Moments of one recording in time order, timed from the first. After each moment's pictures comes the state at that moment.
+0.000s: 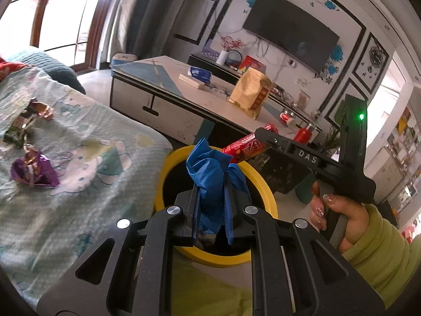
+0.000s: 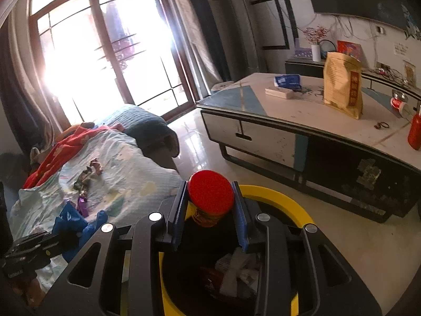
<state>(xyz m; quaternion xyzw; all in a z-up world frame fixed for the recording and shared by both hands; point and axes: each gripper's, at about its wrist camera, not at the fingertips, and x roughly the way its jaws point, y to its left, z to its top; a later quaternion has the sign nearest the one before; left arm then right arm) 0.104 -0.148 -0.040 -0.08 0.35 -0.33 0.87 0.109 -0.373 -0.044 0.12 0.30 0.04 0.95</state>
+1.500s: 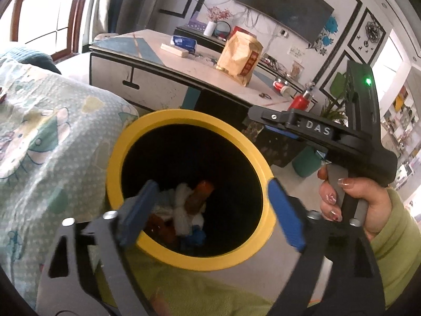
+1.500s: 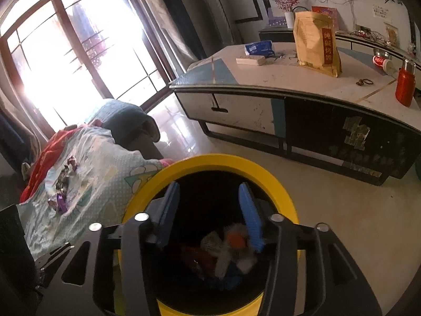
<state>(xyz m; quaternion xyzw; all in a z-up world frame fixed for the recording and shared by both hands) 0.110 -0.210 -0.084 -0.05 0.40 -0.36 0.84 0.109 -0.424 -0.083 0.18 0.36 0.01 0.92</state>
